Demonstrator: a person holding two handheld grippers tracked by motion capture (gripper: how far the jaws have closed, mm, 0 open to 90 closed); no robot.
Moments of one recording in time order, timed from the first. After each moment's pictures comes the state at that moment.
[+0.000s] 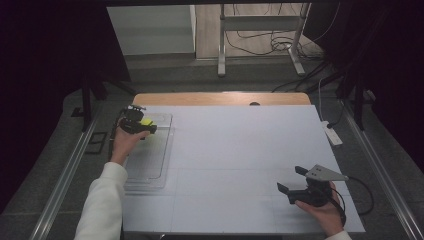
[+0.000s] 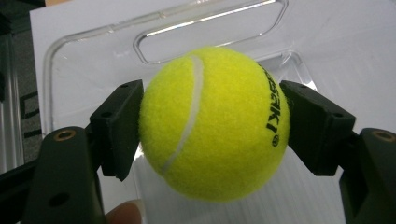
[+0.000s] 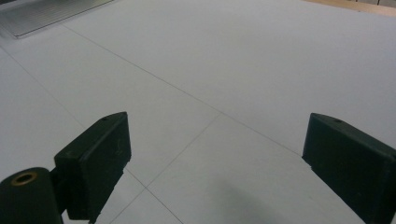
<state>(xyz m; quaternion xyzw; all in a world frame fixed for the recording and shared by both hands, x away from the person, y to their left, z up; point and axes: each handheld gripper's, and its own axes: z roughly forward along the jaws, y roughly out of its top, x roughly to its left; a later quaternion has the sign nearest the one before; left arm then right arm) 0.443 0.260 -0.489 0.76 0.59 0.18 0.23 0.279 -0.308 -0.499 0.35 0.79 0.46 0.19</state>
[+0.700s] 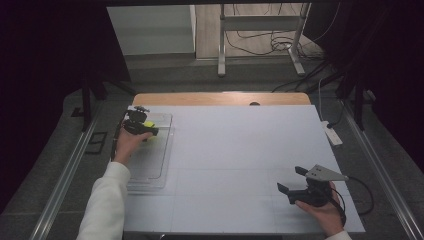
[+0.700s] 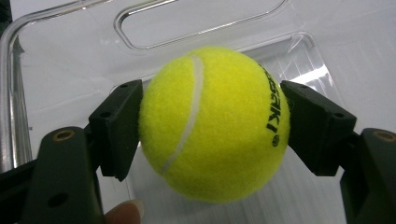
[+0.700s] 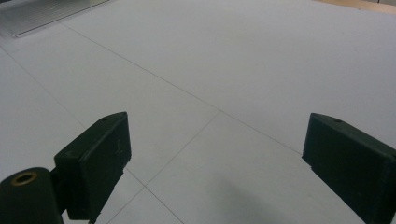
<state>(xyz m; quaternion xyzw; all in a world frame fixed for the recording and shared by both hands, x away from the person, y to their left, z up) 0.449 0.256 -0.498 0.76 0.59 0.17 0.21 0.279 -0.308 -0.500 0.35 0.79 0.46 0.19</state>
